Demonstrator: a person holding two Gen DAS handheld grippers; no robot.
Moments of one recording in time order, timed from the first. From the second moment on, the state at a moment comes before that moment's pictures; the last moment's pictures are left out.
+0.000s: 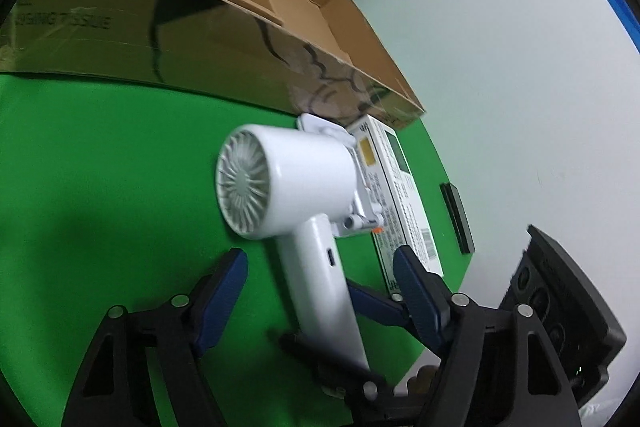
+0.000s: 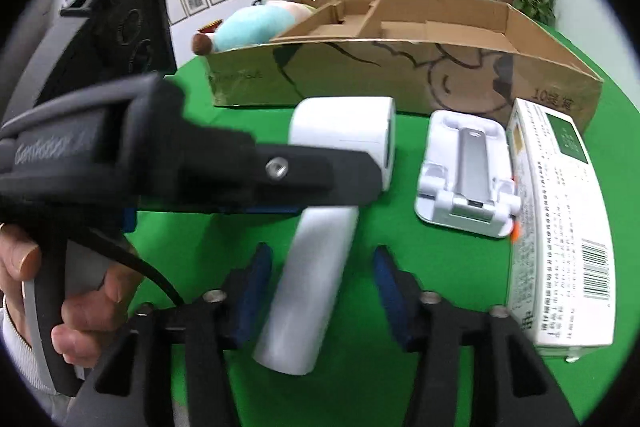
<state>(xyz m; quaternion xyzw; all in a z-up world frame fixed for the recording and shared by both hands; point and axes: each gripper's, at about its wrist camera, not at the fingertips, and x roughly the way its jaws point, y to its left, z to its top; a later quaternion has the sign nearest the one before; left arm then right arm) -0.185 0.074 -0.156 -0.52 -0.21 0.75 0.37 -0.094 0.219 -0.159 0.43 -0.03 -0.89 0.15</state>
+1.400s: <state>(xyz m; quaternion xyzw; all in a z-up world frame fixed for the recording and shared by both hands) -0.142 0.085 -0.047 -0.38 -0.17 0.84 0.35 -0.086 0.197 -0.063 0.30 -0.03 -0.95 0.09</state>
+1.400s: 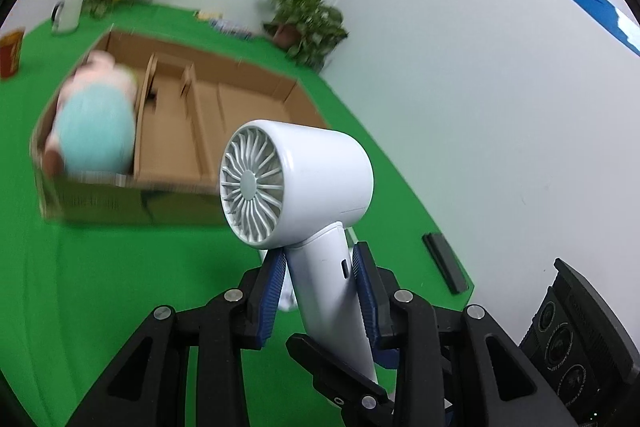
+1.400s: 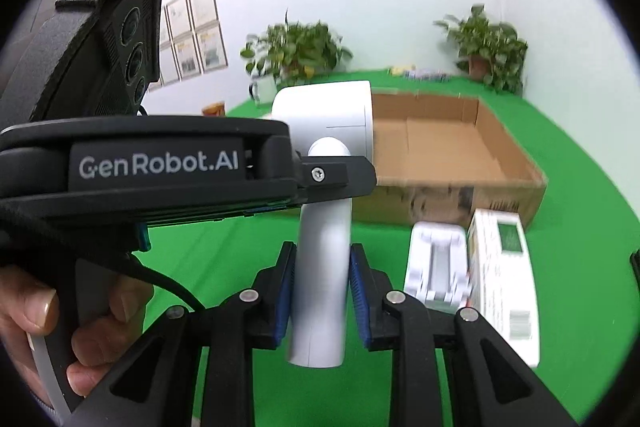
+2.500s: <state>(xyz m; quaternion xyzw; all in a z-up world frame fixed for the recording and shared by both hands) -0.361 0.141 -0.001 -0.42 -0.13 0.83 0.33 -0.274 0.258 -0.035 0.33 -0.08 -0.94 0.10</state>
